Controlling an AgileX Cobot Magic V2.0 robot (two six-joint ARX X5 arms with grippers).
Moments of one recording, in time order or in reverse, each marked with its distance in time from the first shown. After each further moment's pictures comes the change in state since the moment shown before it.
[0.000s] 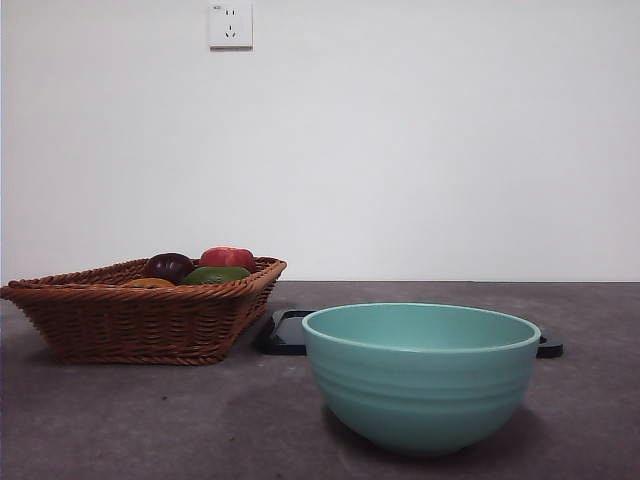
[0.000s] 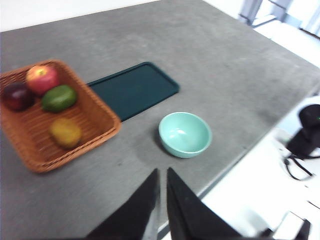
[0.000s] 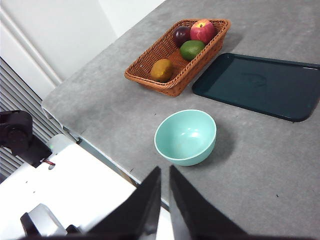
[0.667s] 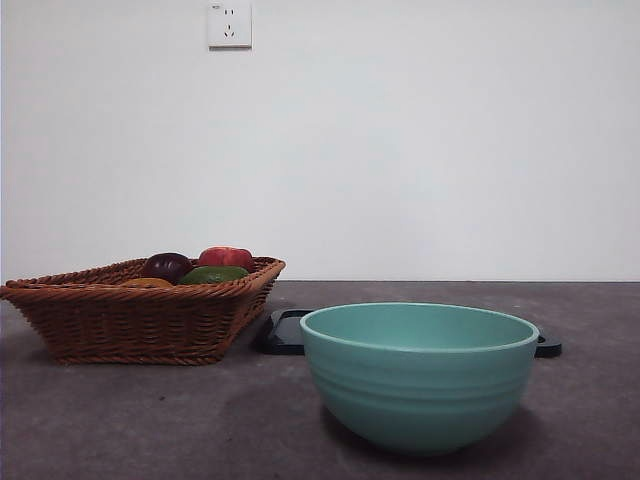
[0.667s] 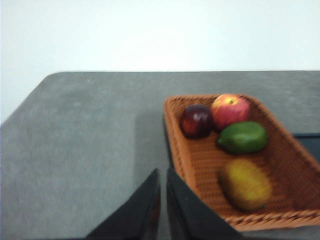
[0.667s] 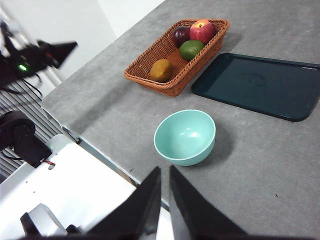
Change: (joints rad) left arm 0.342 -0.306 -1.120 1.141 -0.322 -0.055; right arm 0.000 0.000 0.000 0.000 0.000 0.000
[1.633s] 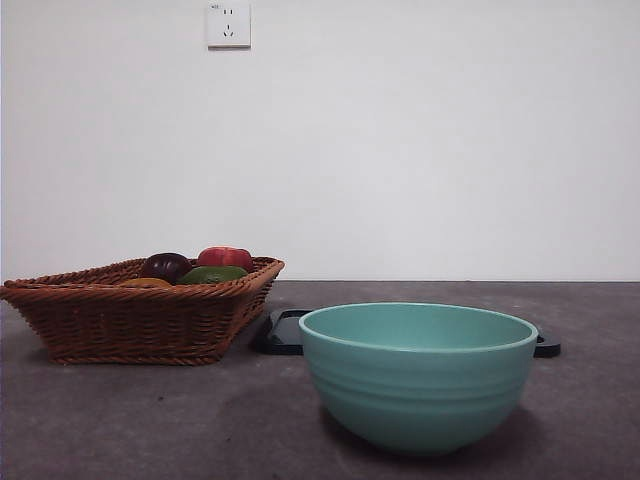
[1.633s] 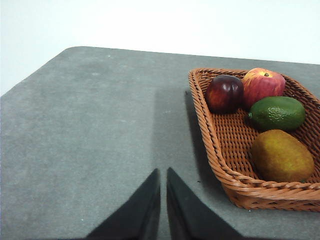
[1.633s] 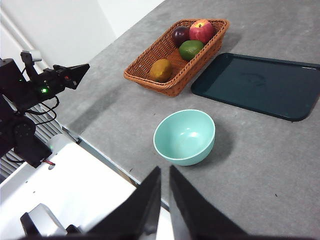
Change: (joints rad) left arm 0.071 -0.190 -0.238 0.055 0.000 -0.044; right arm 0.000 0.000 0.000 0.000 0.000 0.000
